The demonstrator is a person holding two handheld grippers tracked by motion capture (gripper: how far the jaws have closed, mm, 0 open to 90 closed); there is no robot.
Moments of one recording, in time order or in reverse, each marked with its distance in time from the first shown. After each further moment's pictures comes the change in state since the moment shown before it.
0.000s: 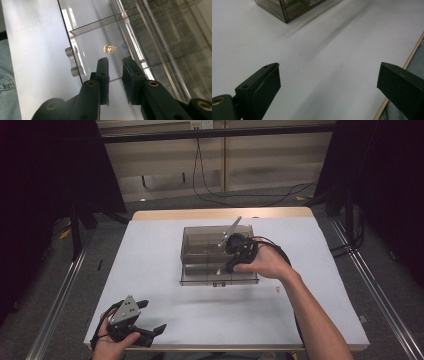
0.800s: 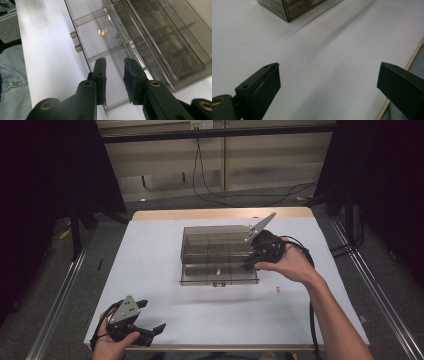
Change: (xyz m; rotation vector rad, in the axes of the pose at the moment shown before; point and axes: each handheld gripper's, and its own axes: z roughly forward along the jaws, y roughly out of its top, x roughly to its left) left arm 0.001 0.000 0.000 0.005 0.009 -0.001; right arm -0.005 -0.046 -0.044 -0.127 -0.015 0.049
